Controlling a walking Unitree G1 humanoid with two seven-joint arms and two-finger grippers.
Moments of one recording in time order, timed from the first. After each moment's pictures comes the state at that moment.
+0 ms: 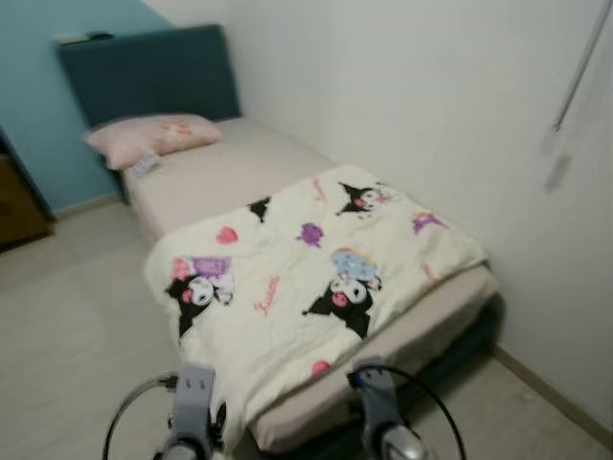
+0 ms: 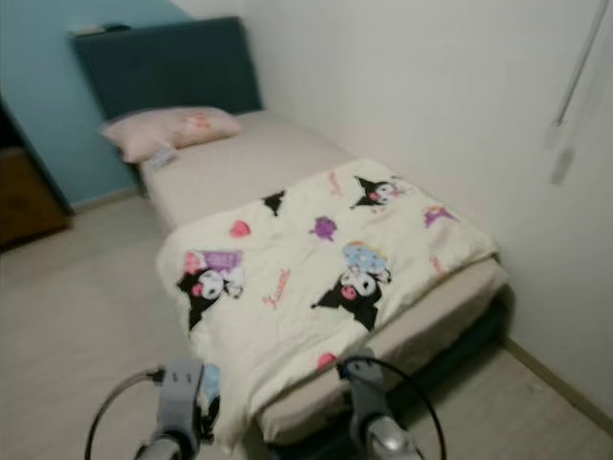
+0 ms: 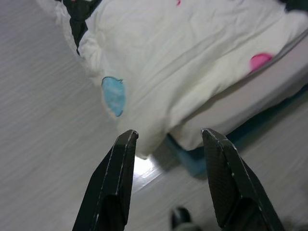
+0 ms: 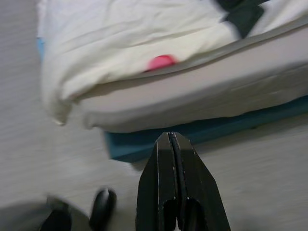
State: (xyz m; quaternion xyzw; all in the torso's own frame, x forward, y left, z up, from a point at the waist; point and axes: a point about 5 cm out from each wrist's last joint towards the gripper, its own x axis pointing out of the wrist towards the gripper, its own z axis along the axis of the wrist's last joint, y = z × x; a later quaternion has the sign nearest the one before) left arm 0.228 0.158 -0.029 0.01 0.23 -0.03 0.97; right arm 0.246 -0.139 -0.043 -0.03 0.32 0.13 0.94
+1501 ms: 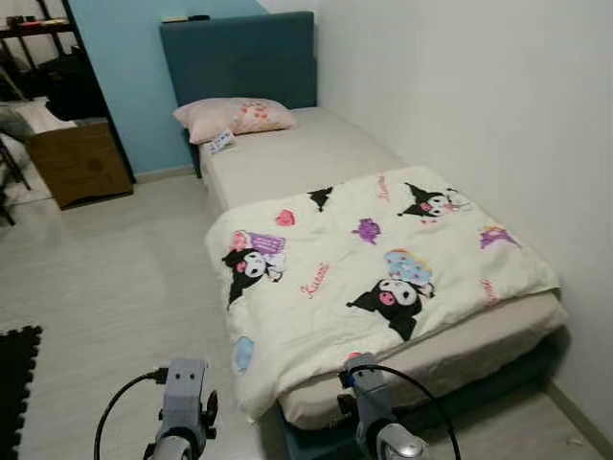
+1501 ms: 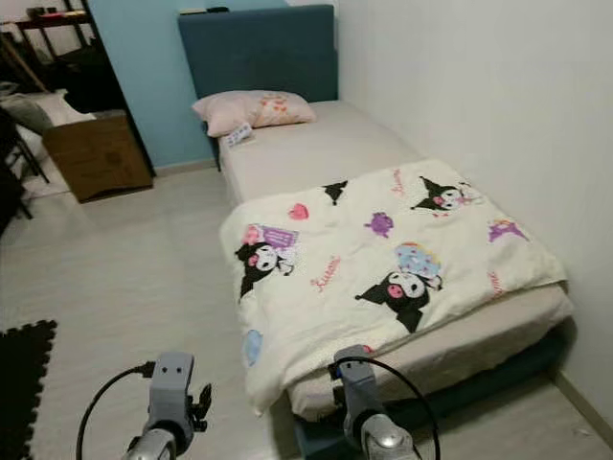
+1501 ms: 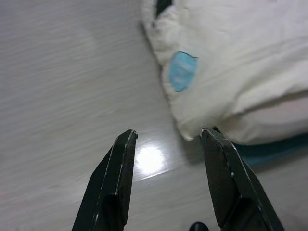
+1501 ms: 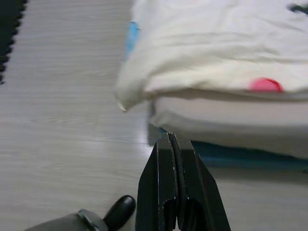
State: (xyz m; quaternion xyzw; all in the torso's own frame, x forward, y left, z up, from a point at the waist) left arm 0.238 0.168 -0.022 0.01 0.21 0.01 0.98; right arm 0.249 -0.117 -0.037 -0.03 0.29 0.19 0.94
